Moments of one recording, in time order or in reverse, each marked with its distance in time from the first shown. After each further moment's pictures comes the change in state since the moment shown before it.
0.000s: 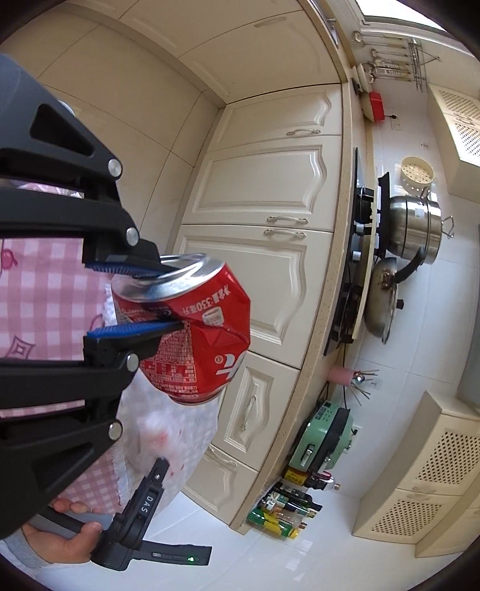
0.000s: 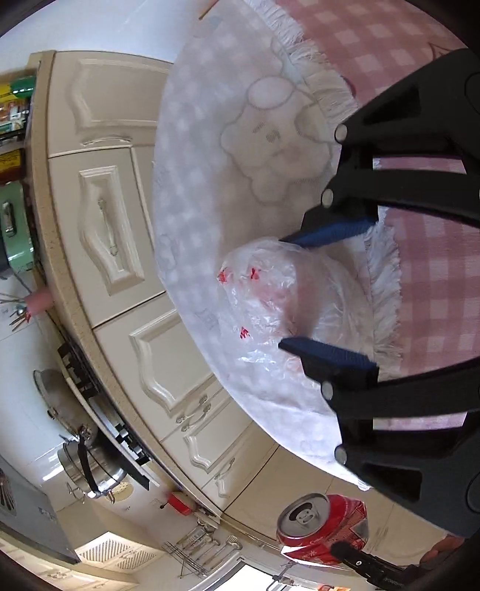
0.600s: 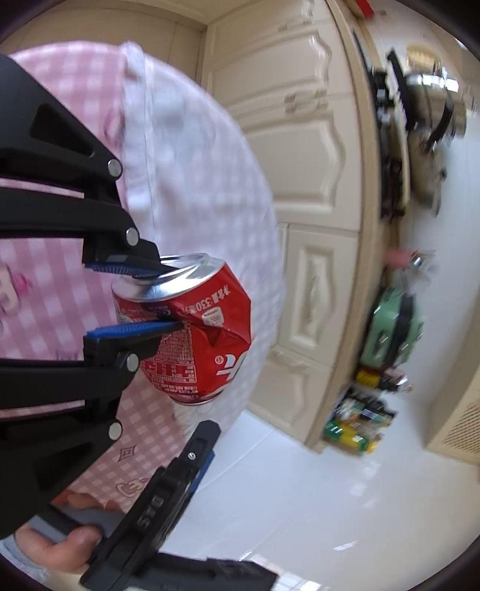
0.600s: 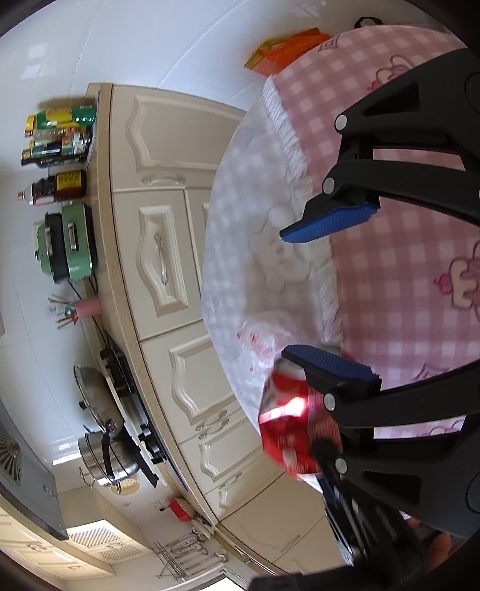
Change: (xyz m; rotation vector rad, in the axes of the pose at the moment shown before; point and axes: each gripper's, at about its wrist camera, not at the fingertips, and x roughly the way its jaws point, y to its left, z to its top) left arm 0.038 -0.131 -0.037 0.187 0.168 -0.295; right arm -0.089 -0.024 -0.018 -0.127 -0.156 -0.102
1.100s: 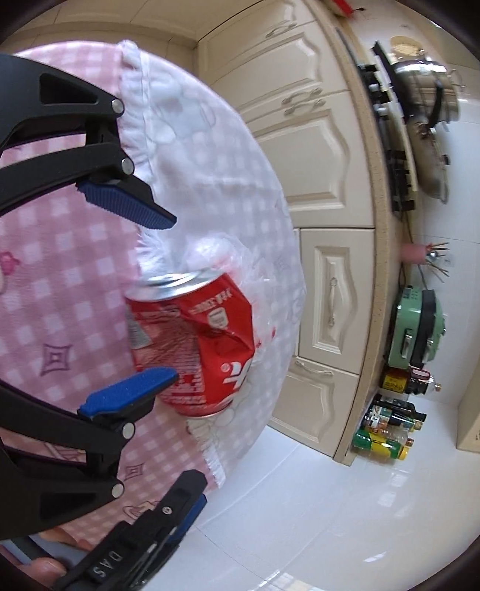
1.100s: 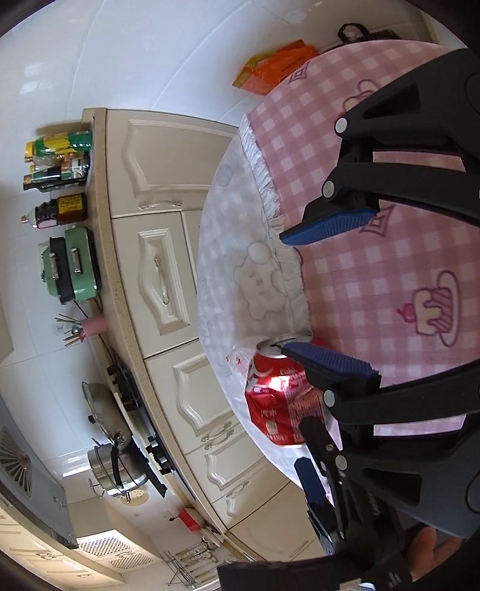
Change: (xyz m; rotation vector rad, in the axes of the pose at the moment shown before) left arm 0.047 -0.039 0.001 0.072 0.100 0.065; right arm -0.025 -0.028 -0.021 0.046 -0.016 -0.057
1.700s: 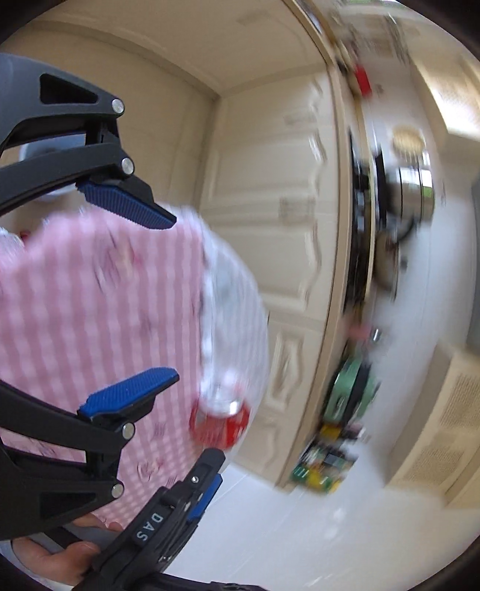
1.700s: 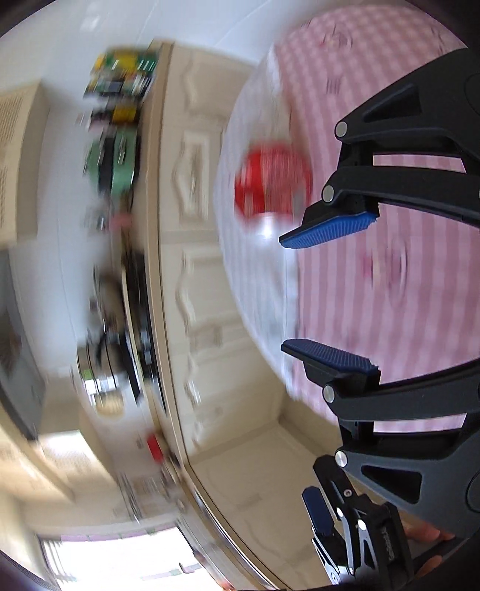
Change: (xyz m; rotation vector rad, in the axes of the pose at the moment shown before) left arm -0.177 0.101 -0.084 -0.106 -0.188 0.124; right arm -0.069 0.142 -0.046 -0.184 -0.096 0.132
